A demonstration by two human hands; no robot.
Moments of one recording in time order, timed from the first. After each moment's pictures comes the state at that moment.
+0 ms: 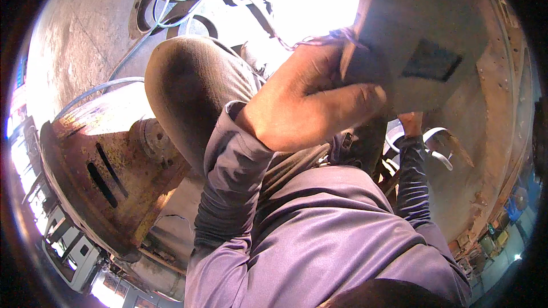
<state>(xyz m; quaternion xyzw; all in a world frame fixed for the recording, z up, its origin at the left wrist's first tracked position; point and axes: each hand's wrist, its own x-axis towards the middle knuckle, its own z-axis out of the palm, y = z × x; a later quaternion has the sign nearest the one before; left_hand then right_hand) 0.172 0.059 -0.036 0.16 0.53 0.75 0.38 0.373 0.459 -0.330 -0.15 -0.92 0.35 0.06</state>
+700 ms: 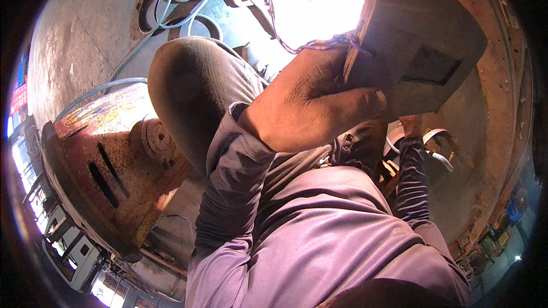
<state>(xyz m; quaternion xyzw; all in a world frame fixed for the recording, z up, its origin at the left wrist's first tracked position) 0.171 0.052 -0.031 0.17 0.58 0.70 0.37 0.381 0.469 -0.371 0.09 -0.97 -0.22 0.04</state>
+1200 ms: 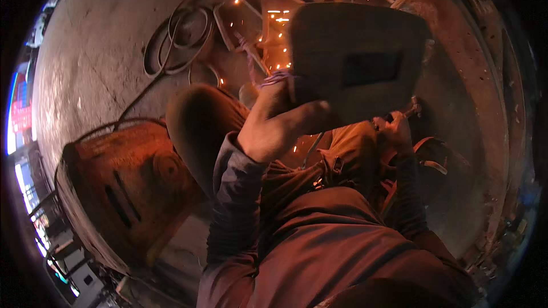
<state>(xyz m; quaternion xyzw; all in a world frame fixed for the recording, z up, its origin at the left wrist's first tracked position) 0.175 0.053 -0.026 0.03 0.55 0.74 0.39 0.314 0.381 -0.189 -0.17 -0.93 0.33 -0.06</state>
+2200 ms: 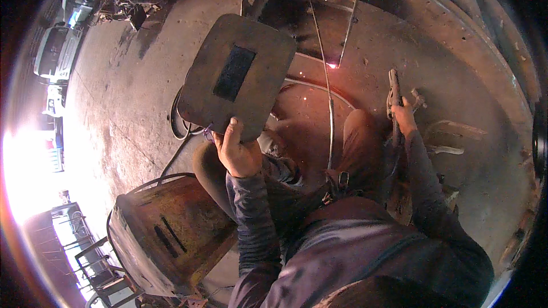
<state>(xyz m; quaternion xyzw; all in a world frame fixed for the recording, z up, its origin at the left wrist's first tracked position) 0.159 0.042 -0.077 -0.03 0.52 0.85 -0.02 0.324 0.486 -0.357 -0.41 -0.66 0.62 0.09</state>
